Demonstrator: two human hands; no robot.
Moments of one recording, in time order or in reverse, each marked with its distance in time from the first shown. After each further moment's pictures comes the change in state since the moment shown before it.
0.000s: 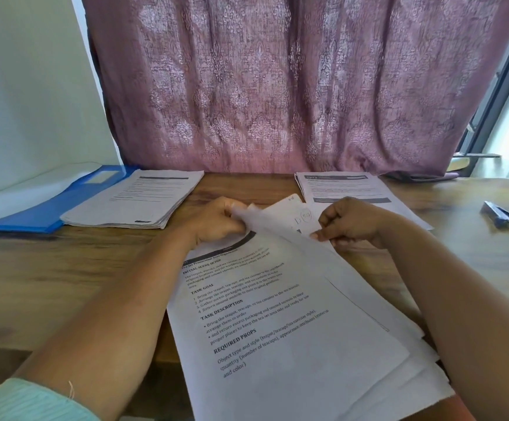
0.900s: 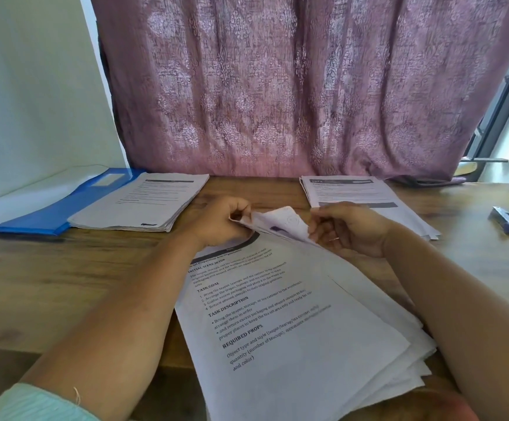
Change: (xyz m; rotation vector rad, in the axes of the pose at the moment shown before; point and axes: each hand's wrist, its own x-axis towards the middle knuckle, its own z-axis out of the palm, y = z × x) left_hand 0.005 -0.012 -0.003 0.103 0.087 0.144; right_hand 0.008 -0.001 0.016 0.565 -0.083 -0.100
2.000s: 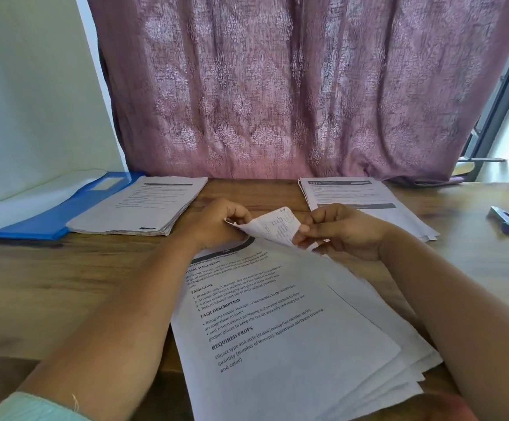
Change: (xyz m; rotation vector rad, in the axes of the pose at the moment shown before) left_hand 0.003 -0.009 -0.006 0.047 -0.031 -0.063; right_hand -0.007 -0.003 0.006 -0.113 -0.203 -0.093
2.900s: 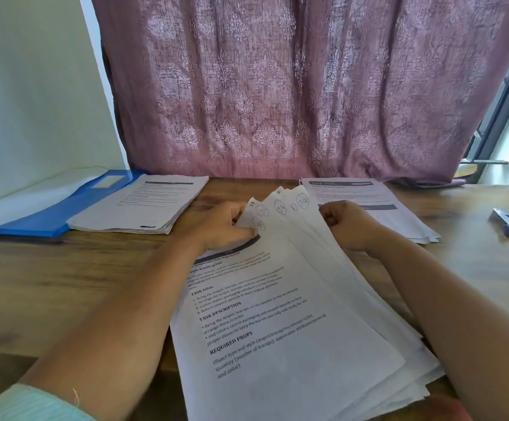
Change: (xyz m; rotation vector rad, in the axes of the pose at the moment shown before) left_hand -0.009 0.023 0.011 -0.053 0.014 -0.059; right_hand 0.012 0.007 -0.009 -0.782 0.444 0.026
